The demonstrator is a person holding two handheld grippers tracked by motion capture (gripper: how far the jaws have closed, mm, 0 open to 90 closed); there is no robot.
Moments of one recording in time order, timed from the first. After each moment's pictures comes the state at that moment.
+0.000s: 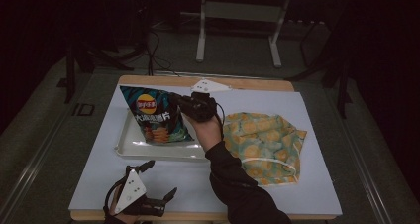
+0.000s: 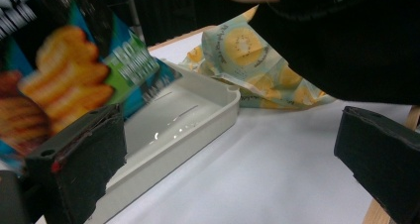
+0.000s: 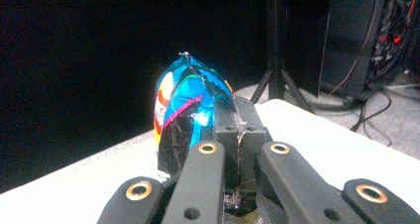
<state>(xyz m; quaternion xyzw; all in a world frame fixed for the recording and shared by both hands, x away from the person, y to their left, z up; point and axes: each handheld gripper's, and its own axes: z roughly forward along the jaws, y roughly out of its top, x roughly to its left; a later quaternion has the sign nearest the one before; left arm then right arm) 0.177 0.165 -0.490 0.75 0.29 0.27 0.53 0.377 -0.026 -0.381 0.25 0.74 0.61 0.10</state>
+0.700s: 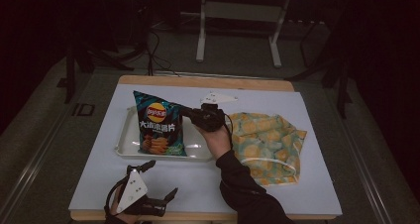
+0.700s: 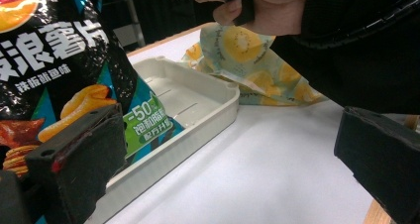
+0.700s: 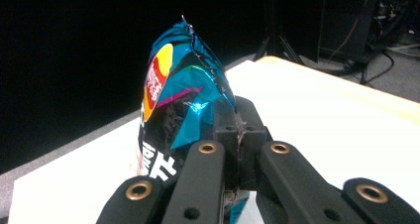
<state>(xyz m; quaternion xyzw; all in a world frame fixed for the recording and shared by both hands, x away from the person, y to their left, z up) 0.178 0.163 -0.491 0.75 0.28 0.27 0.53 0.382 -0.054 -0.423 0.28 0.77 0.57 0.08</state>
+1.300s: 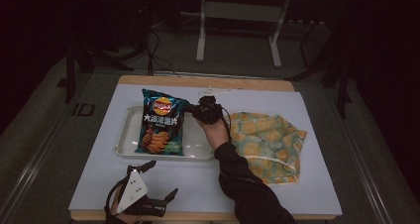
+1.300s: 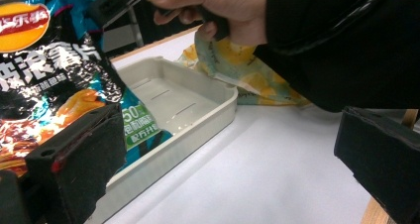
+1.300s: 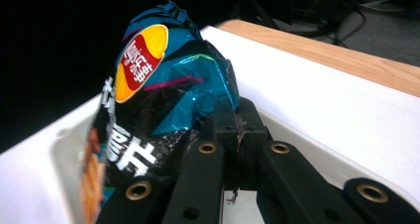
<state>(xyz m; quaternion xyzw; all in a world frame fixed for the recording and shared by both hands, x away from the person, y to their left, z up) 0.178 0.163 -0.491 0.75 0.28 0.27 0.53 0.425 -0.046 -0.447 0.34 0.79 0.51 0.09</state>
